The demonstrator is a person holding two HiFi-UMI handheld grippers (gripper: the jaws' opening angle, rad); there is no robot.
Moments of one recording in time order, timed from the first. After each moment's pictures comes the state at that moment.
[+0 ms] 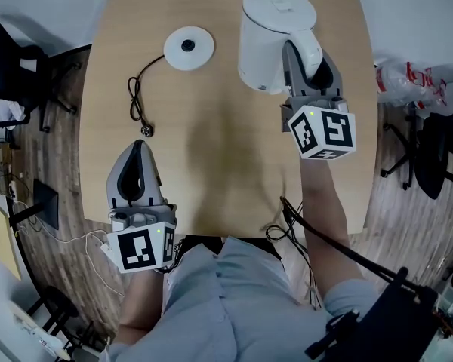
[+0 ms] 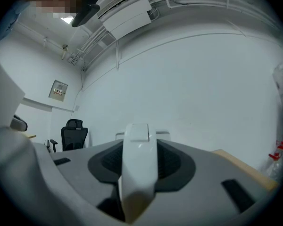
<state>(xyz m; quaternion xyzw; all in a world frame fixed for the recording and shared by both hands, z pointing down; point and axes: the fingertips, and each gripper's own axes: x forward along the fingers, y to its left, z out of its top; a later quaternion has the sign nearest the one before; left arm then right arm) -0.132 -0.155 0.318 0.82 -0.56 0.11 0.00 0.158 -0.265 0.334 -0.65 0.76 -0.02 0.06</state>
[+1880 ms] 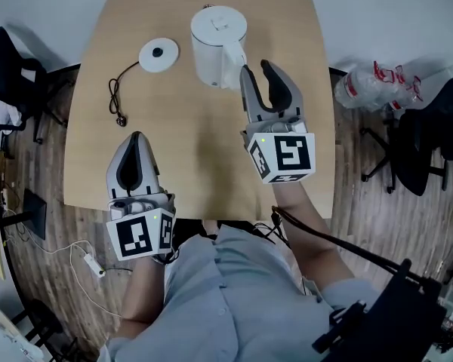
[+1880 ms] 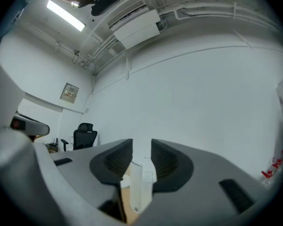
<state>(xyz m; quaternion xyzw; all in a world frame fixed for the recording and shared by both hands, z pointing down) -0.064 -0.084 0.283 0.82 -0.57 0.02 -0.02 0.153 -0.150 0.286 -0.63 0.77 0.03 0.05</state>
